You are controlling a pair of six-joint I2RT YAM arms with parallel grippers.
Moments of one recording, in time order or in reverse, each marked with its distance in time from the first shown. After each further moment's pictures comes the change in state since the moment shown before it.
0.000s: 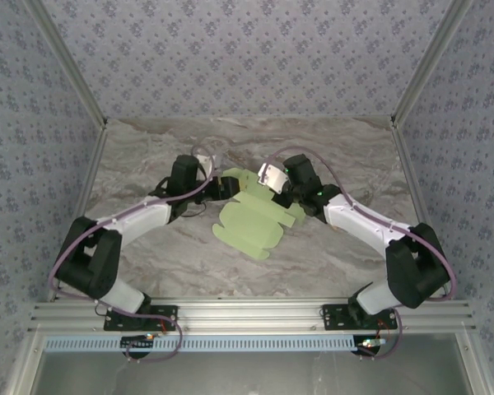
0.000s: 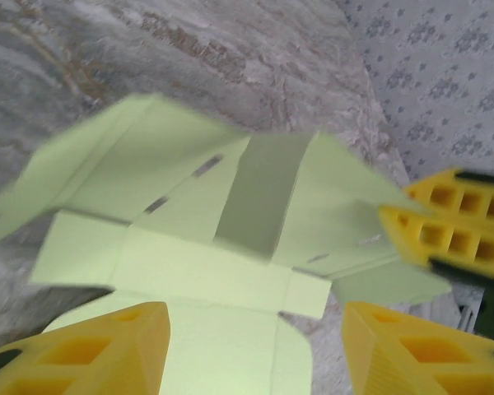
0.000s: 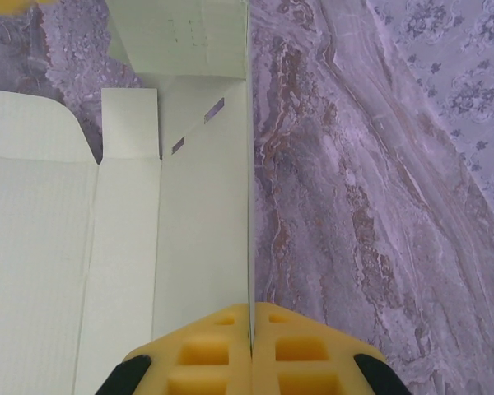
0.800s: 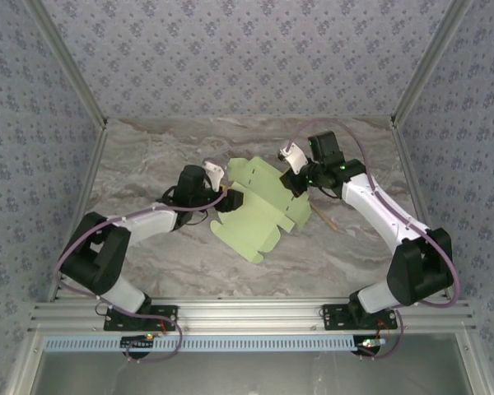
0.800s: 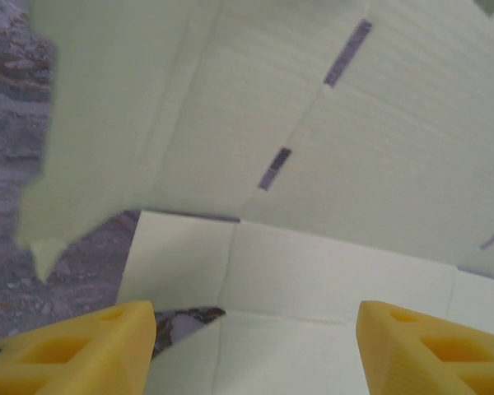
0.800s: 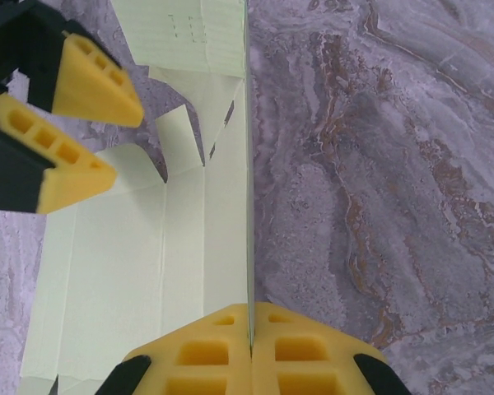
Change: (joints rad) left arm -0.046 0.076 -0.040 0.109 -0.116 0.319; right arm -0.186 0.000 0.229 -0.366 -0.389 0.257
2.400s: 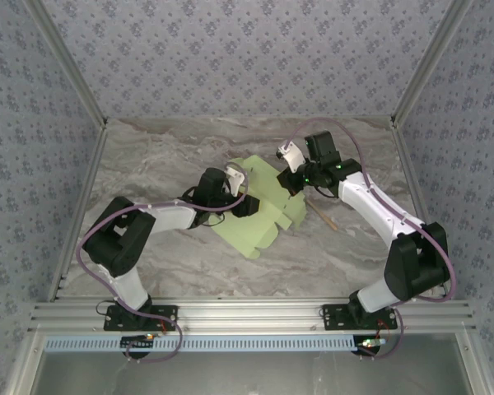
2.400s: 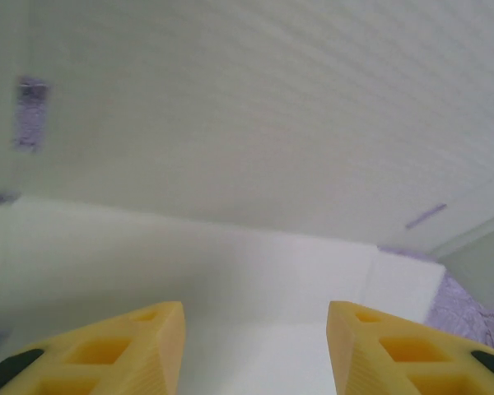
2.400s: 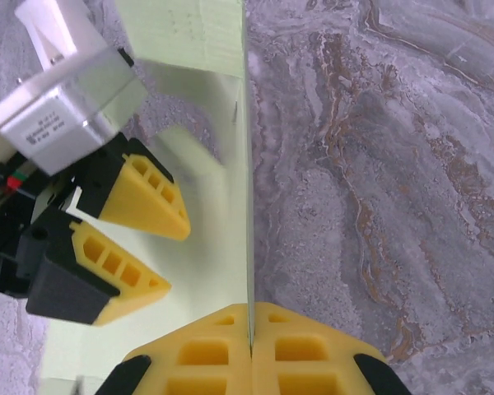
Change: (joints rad) left arm -0.106 0.177 0.074 0.079 0.088 -0.059; right arm 0.012 0.035 0.000 0.051 -0.003 0.071
